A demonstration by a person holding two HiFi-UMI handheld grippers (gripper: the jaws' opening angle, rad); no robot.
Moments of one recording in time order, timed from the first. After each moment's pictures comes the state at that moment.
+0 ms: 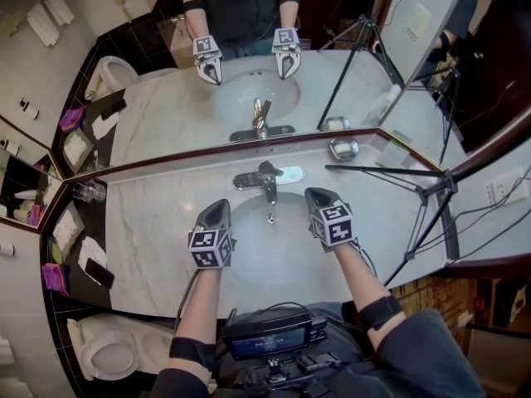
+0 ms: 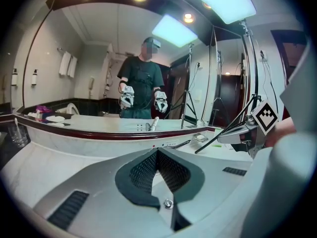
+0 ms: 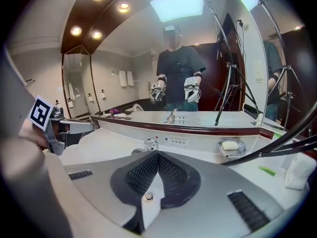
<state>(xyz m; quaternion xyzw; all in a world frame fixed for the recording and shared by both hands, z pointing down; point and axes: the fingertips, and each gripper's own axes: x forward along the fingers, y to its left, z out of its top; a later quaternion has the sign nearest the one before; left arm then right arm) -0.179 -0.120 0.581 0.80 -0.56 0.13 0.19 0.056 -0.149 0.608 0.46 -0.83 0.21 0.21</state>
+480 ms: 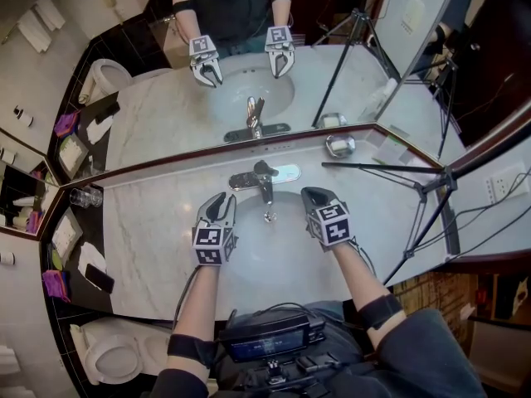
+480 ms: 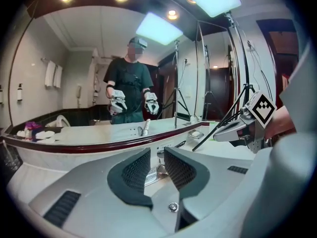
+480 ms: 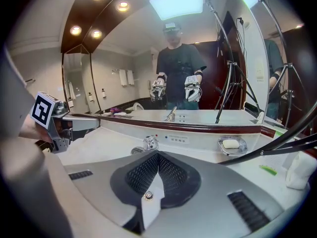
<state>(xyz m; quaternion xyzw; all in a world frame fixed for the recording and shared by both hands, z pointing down) -0.153 -0.140 0.577 0.82 -0.52 0.17 0.13 0.058 -0.151 0.616 0.46 -0.83 0.21 0.22</state>
